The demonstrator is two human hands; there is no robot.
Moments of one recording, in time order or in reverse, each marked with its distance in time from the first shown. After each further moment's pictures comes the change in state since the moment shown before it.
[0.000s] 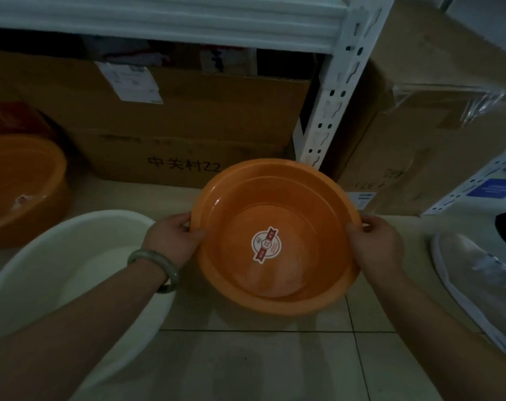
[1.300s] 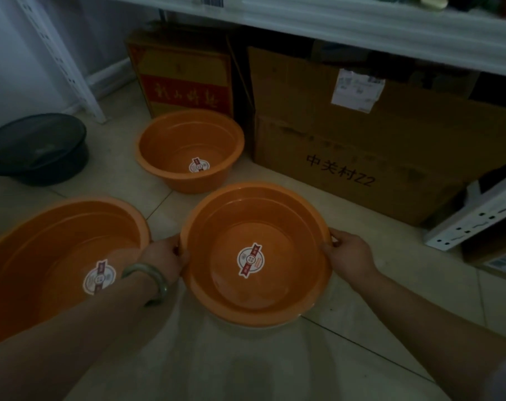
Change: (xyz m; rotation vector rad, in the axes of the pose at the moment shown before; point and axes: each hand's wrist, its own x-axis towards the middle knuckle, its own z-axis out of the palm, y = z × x) left_hand -0.072 -0.215 -0.170 0.250 0.141 -0.367; right_hand -0.146 -0.134 0.180 -0.116 -0.666 -0.373
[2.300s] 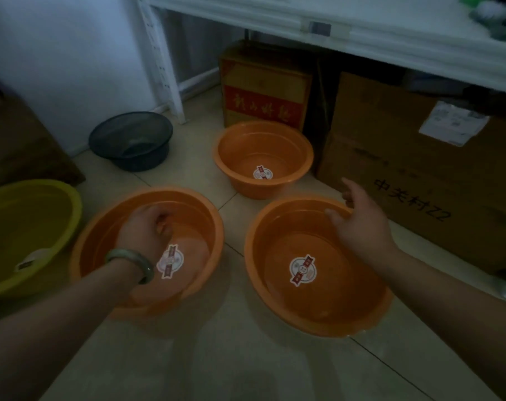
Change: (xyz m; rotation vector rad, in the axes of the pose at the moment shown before) left_hand -0.011 -0.117 -0.084 -0.030 0.540 0.011; right_hand -0.015 -0.132 0.035 -0.107 0.061 -0.392
